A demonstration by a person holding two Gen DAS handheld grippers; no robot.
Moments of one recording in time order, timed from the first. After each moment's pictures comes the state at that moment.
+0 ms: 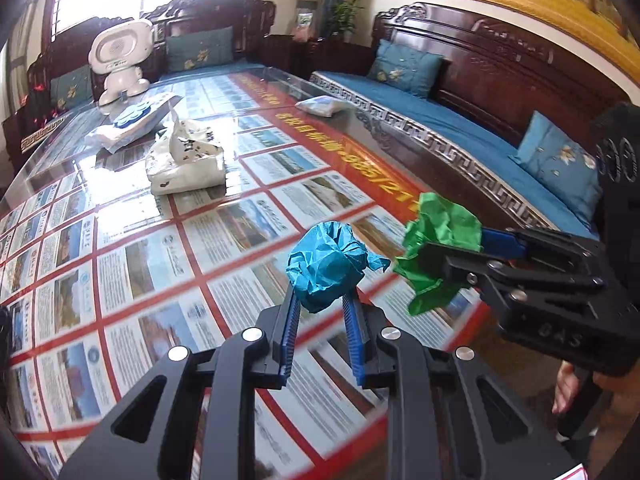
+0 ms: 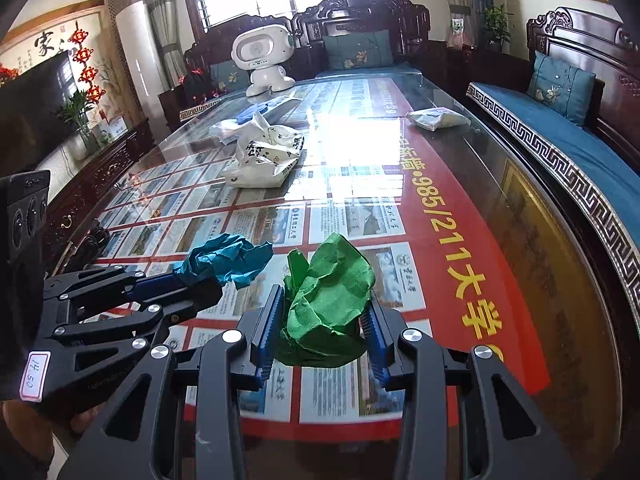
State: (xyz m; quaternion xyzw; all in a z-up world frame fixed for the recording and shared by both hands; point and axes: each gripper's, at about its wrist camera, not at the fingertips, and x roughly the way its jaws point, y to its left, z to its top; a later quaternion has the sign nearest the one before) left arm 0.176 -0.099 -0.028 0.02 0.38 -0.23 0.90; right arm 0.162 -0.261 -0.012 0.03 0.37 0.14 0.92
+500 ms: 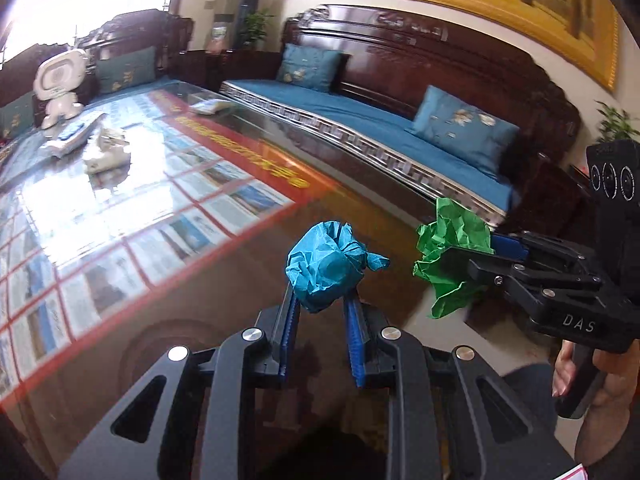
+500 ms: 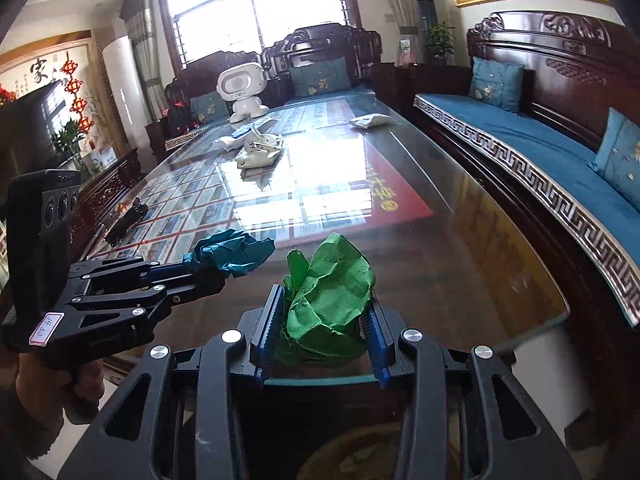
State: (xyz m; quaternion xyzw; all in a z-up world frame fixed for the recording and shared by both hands) left arm -0.016 -0.139 -0.016 0.04 0.35 -0.37 0.86; right arm -0.088 -0.319 0.007 0.07 0.33 0.07 0.94
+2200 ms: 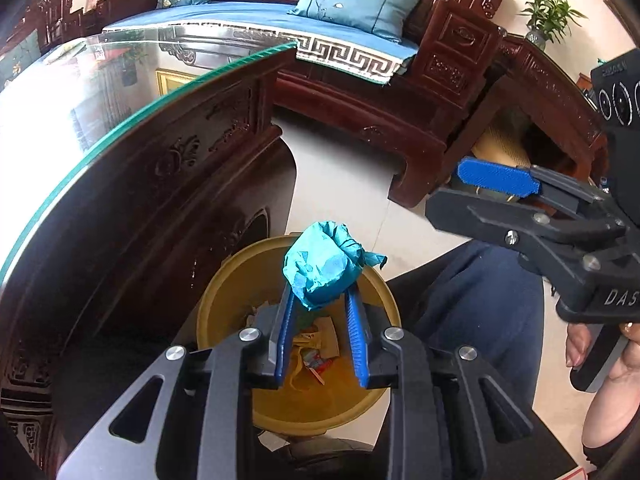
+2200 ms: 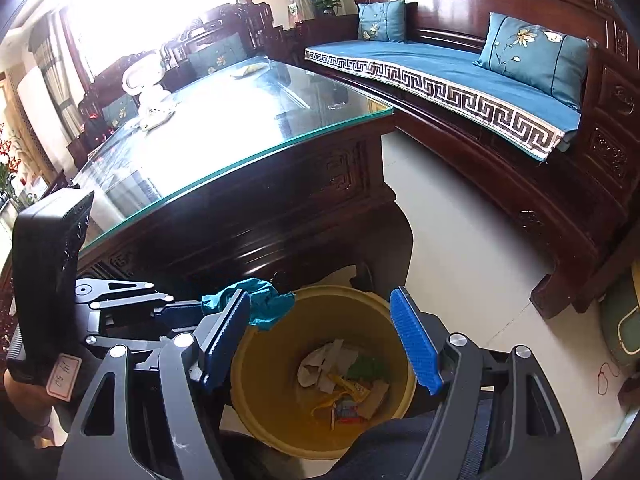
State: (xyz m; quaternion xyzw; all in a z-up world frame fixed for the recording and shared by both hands) left arm -0.147 -0.274 -0.128 0.16 0.46 -0.48 0.73; right arm -0.241 -0.394 -0.075 0.15 0.39 -0.07 0.91
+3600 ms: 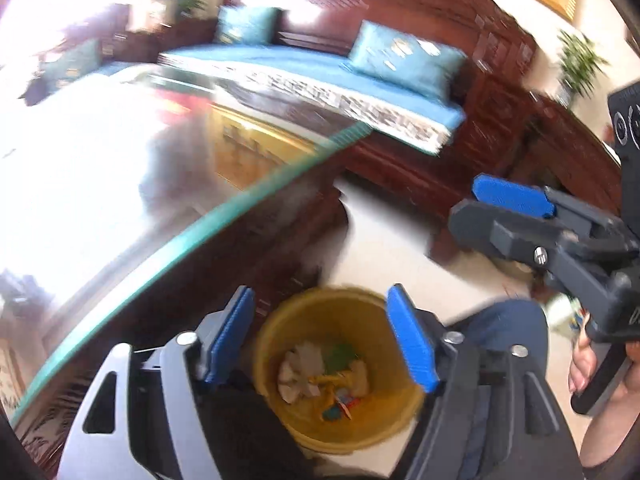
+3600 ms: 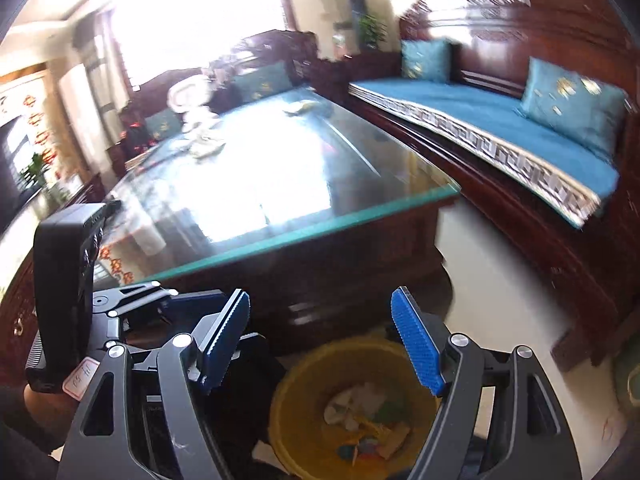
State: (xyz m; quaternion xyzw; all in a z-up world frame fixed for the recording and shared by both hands) left arm -0.123 -0.213 -0.065 0.10 0.39 -0.39 0.83; right arm -0.207 -0.358 -0.019 0.11 0.33 0.00 0.94
